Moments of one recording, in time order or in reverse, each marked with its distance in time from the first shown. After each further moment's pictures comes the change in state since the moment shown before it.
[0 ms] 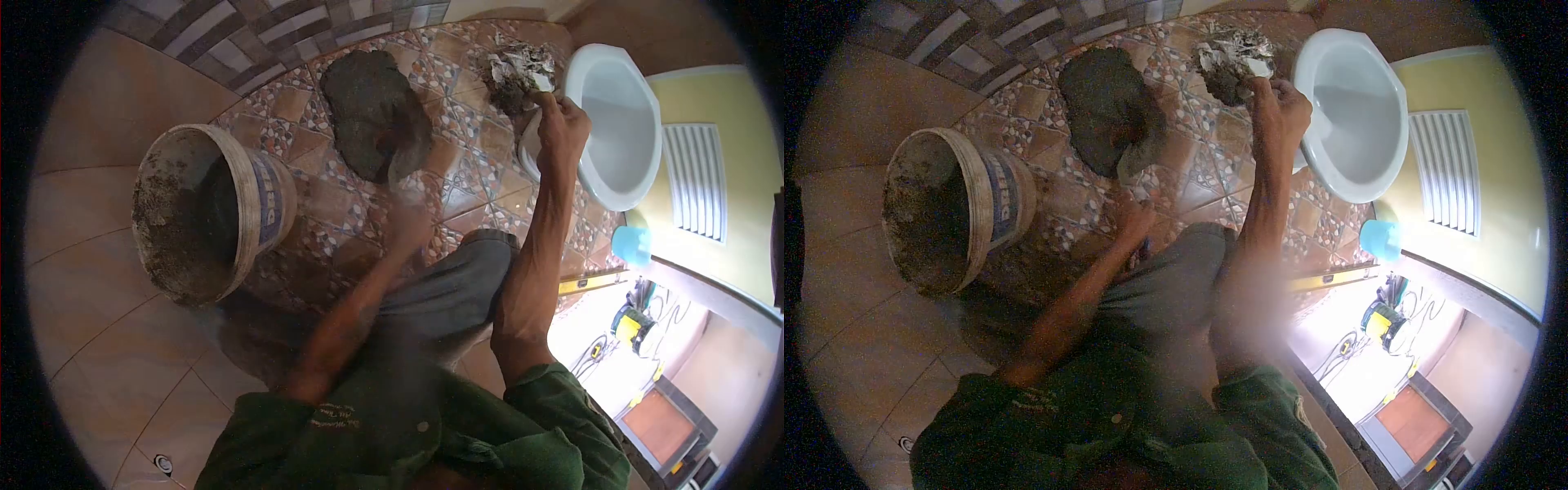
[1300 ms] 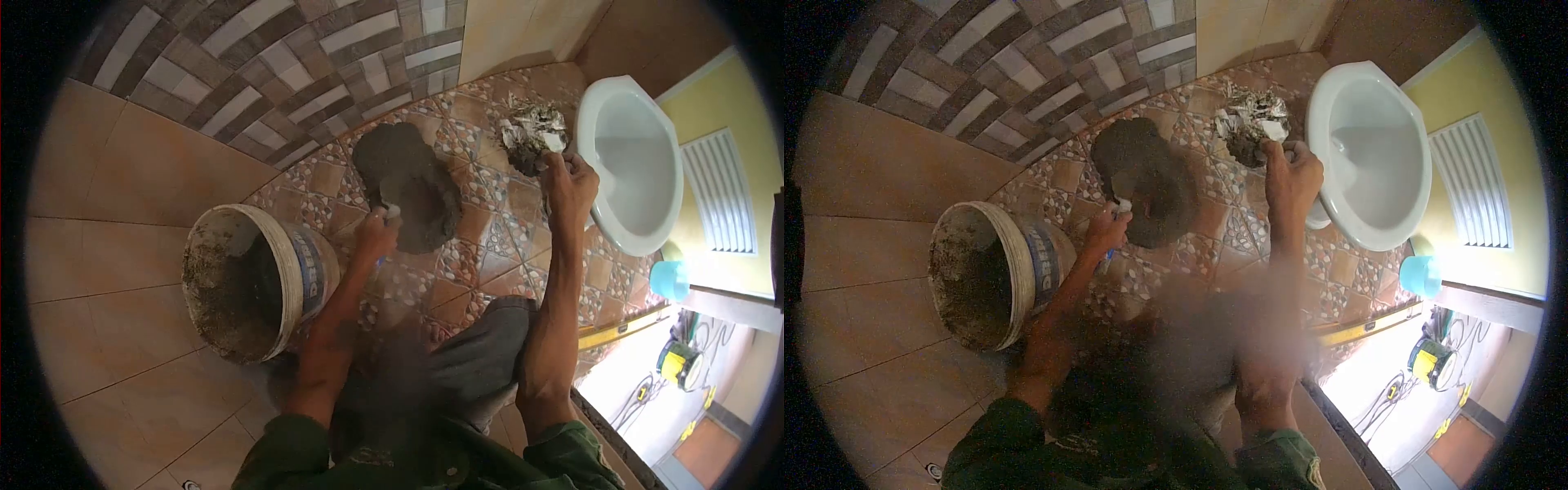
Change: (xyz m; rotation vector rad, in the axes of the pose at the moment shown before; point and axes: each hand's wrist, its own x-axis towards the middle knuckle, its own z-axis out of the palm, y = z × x) left_hand 0.132 -0.061 -0.106 -0.242 -0.172 -0.156; right_hand 0.010 0.010 0.010 -0.023 0.144 -0.028
